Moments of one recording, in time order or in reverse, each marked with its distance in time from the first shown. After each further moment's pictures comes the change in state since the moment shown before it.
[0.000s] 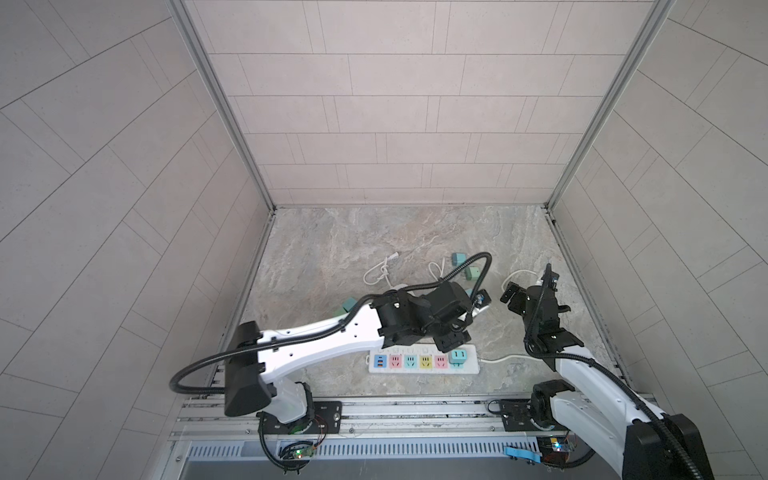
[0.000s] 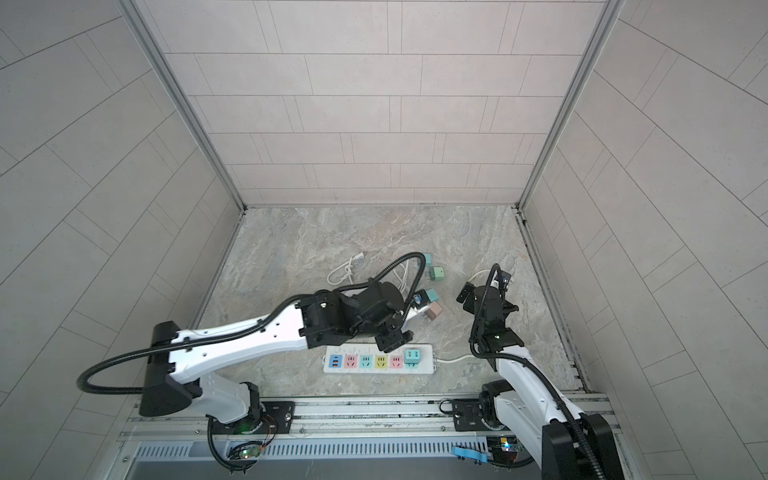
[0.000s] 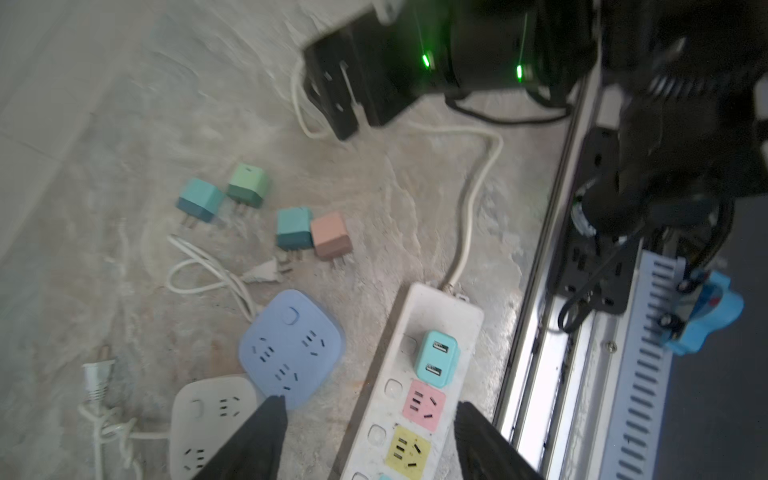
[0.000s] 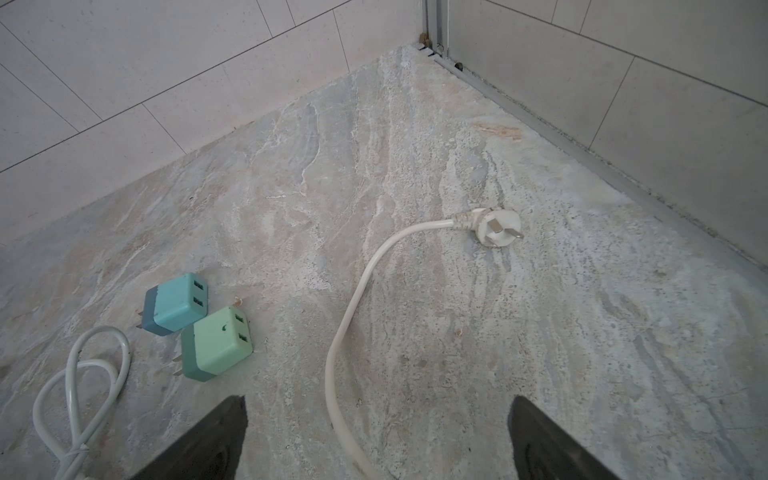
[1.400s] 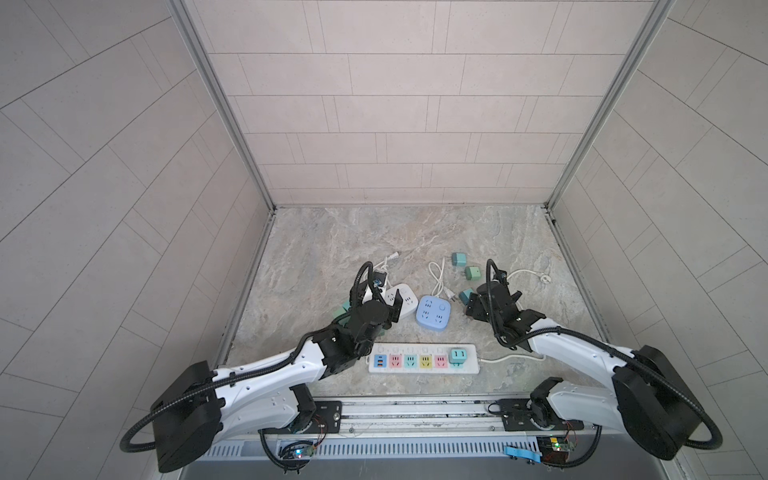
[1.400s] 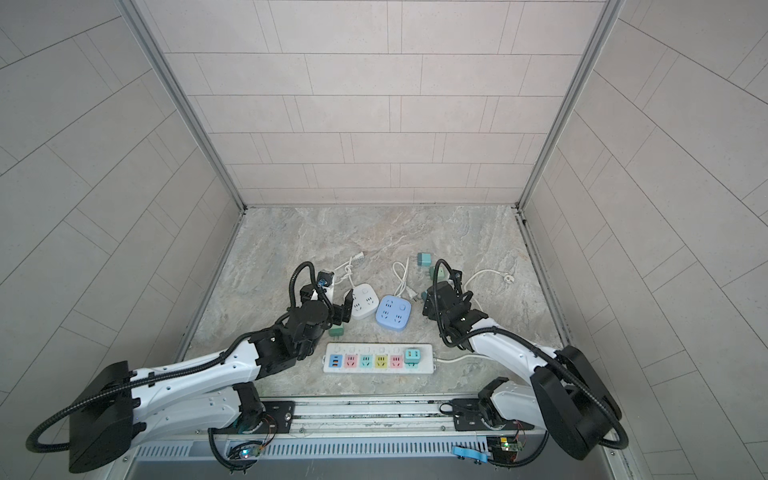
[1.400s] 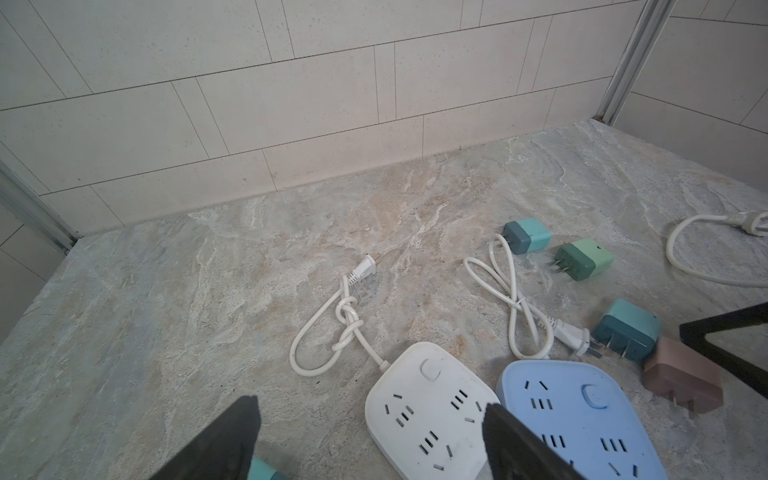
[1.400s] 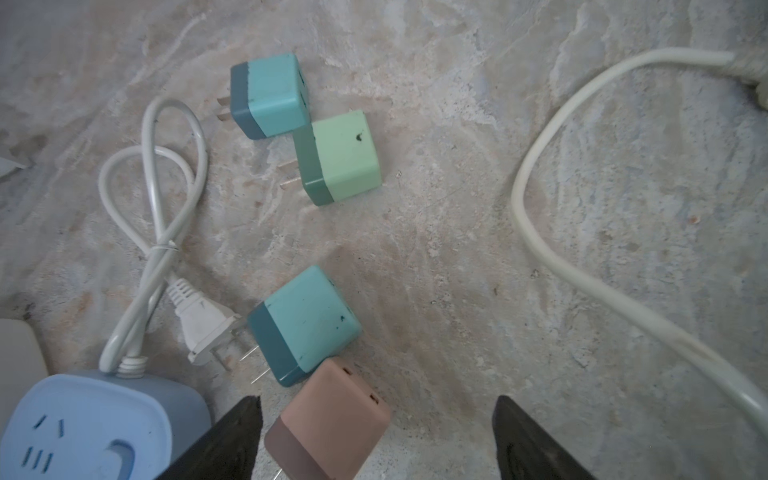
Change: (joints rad) left arm 0.256 -0.378 -0.857 0.833 -0.517 -0.203; right arm 0.382 0.349 0.219 -0.253 0.015 0.166
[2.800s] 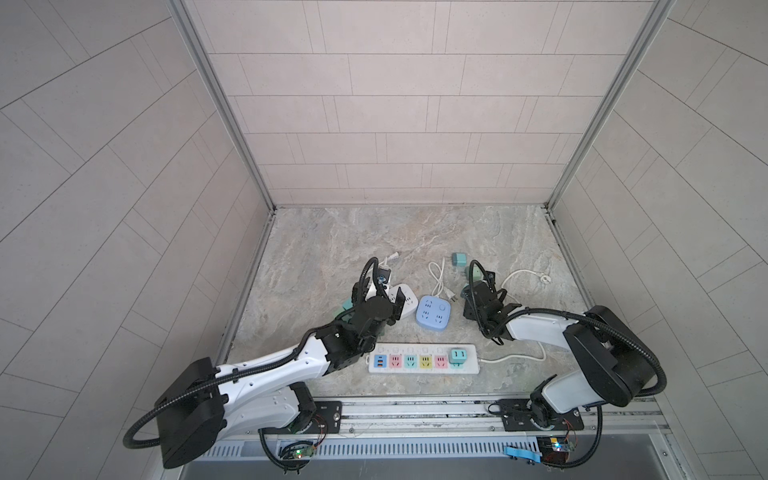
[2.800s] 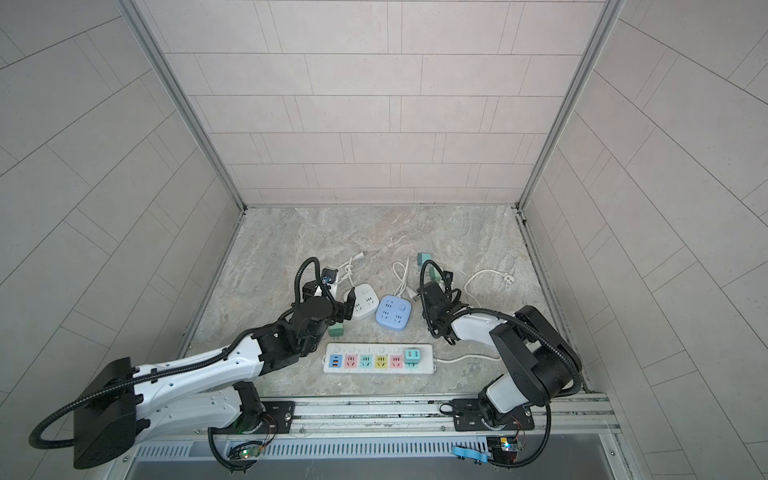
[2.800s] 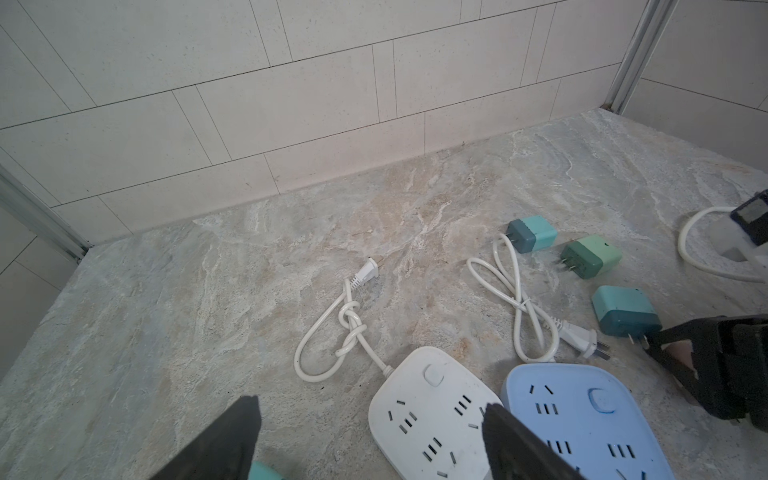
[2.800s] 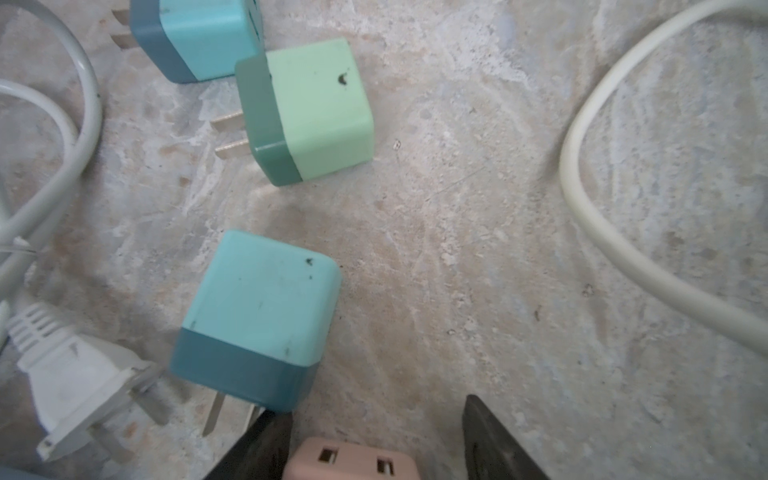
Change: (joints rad) left arm 0.000 0.033 0.049 -0.042 -0.011 0.021; right arm 0.012 0.257 0.032 0.129 0.057 -0.002
